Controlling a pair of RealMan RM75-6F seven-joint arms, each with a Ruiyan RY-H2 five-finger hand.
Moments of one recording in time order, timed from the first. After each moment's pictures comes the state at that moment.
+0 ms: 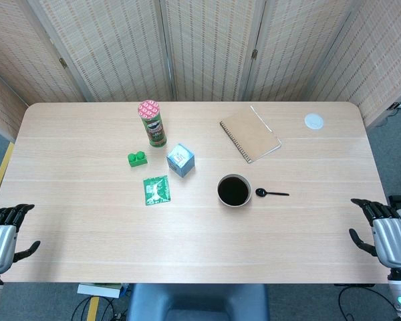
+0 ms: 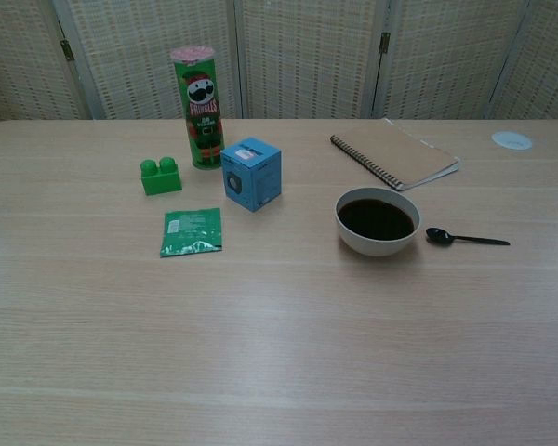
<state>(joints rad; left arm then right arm) -0.10 -1.13 -0.06 -1.66 1.43 1.48 0.21 0.06 -1.13 0.06 -1.57 -1.52 1.51 -0.01</state>
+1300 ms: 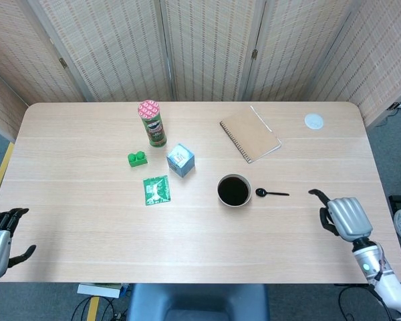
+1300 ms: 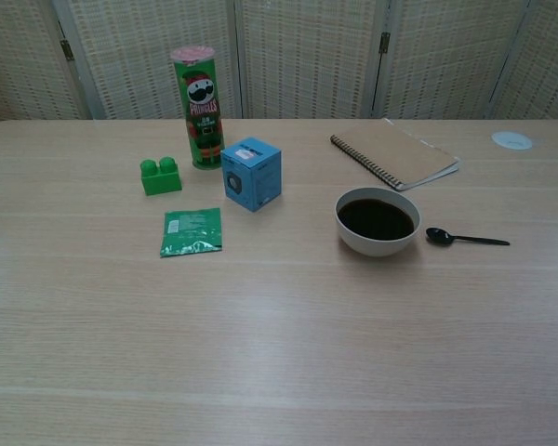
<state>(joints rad) -0.06 -1.12 -0.05 -1.67 1.44 1.52 0.19 0.28 -1.16 0.09 -1.57 -1.48 1.15 -0.03</state>
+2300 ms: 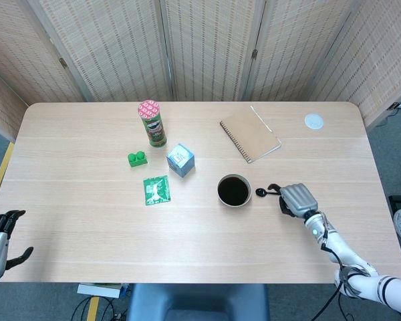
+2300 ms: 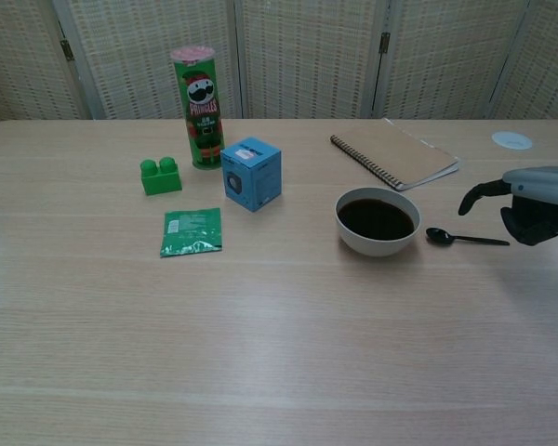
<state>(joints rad) -0.05 -1.12 -0.05 -1.67 1.43 1.52 0.21 0.58 -1.40 0.12 -1.31 -1.27 0.75 -0.07</state>
